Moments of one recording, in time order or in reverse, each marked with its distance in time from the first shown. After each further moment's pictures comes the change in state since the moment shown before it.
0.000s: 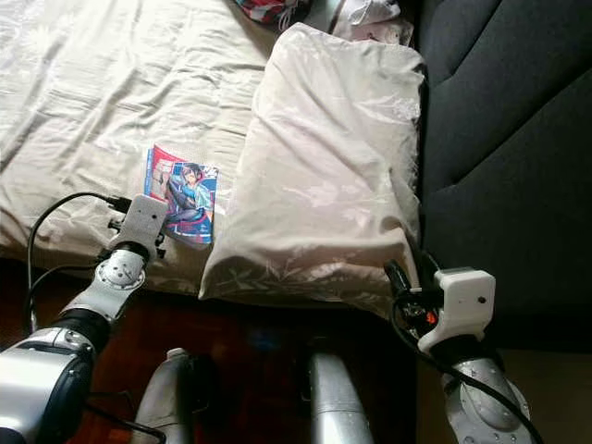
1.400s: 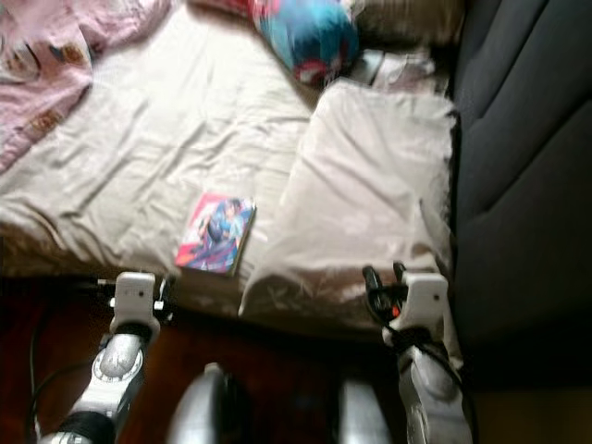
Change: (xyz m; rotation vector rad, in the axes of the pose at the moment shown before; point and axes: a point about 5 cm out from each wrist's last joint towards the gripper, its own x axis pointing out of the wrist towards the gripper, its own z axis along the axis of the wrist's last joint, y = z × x) left arm -0.077 -0.043 -0.070 -0.355 -0.041 -0.056; right arm 0.046 0.014 -0.058 0.151 0.029 -0.058
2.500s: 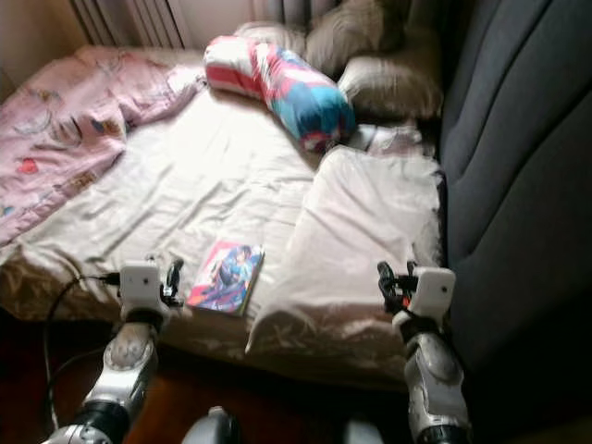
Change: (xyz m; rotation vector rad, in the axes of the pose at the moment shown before) left arm 0.011 -0.012 0.028 -0.102 -0.114 0.014; right arm 0.023 -0.024 -0.022 0.042 0.026 -0.093
